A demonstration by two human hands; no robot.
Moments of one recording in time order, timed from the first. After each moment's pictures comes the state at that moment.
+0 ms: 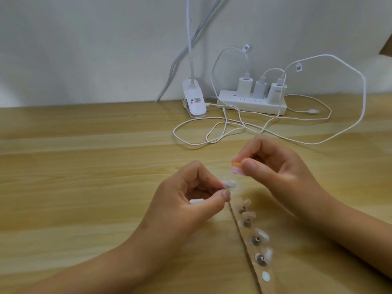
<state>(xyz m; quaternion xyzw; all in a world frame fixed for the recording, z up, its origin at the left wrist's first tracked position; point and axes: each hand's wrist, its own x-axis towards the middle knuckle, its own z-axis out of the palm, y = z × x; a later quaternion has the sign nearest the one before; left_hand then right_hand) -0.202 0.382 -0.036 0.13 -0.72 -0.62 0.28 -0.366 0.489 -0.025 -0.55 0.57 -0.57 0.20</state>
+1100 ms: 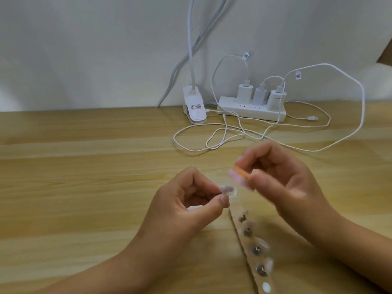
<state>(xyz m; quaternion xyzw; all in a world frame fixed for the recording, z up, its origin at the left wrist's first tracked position) -0.201 0.382 -0.035 0.13 -0.69 -0.64 0.30 -0.358 0.490 -0.021 -0.55 0.54 -0.61 0.19</state>
